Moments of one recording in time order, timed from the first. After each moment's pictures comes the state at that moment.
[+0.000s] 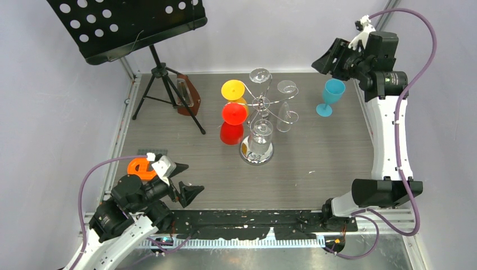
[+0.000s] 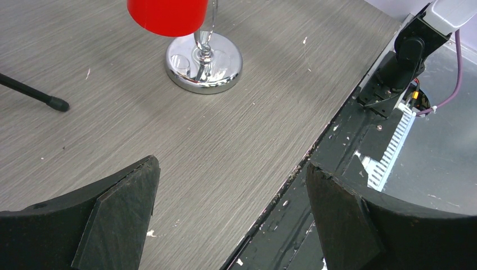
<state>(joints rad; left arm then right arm) -0.74 0.13 0.65 -0.73 0.18 -0.14 -0.05 1.48 1.89 -0.83 -0.37 0.34</state>
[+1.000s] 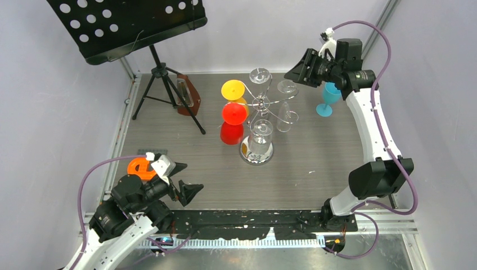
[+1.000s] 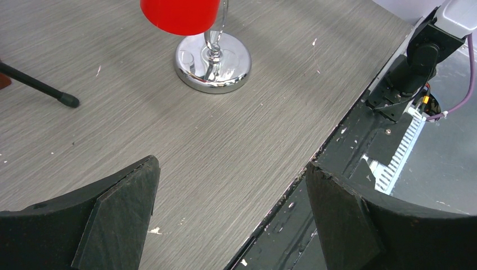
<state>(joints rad) -0.74 0.13 0.65 -0.73 0.15 -0.14 0.08 1.57 1.76 -0.69 -0.58 0.45</state>
